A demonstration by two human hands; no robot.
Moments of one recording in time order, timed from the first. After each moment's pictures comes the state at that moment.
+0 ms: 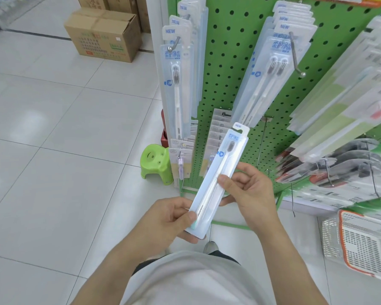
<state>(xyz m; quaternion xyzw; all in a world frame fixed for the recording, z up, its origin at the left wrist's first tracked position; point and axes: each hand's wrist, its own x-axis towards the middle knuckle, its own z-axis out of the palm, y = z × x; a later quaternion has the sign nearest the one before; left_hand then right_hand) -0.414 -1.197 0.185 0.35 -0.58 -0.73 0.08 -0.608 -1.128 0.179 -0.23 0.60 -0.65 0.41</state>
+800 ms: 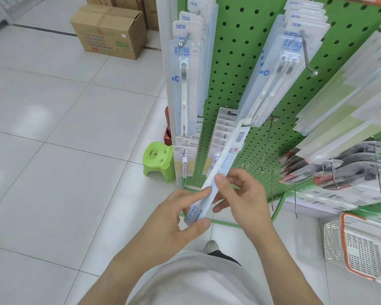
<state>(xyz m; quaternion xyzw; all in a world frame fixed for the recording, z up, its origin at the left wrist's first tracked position) -0.409 -1.185 0.188 0.34 -0.74 -0.56 0.14 -0.585 -1.126 0.192 -0.26 0.64 -0.60 0.41</state>
